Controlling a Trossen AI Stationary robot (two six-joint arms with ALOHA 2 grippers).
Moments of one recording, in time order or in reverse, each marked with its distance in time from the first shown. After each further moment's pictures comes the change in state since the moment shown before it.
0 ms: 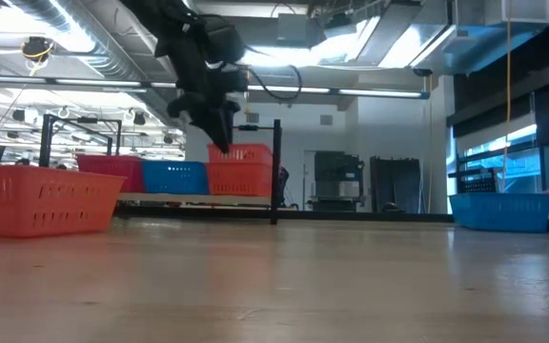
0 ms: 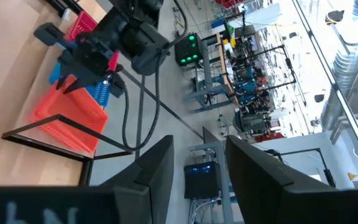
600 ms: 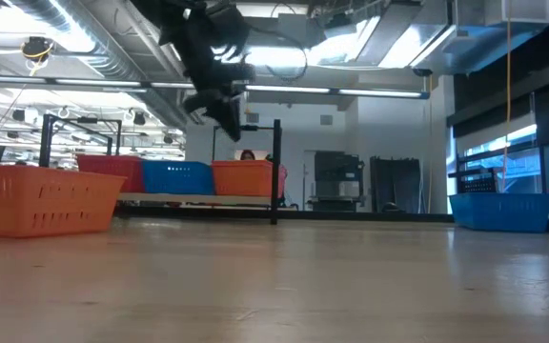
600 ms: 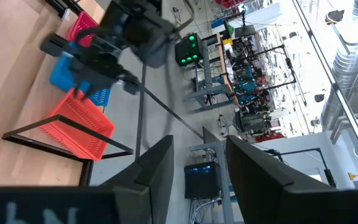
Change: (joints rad) left arm -0.049 -0.023 0.029 0.074 -0.206 -0.085; right arm 0.000 0.000 0.000 0.000 0.001 0.003
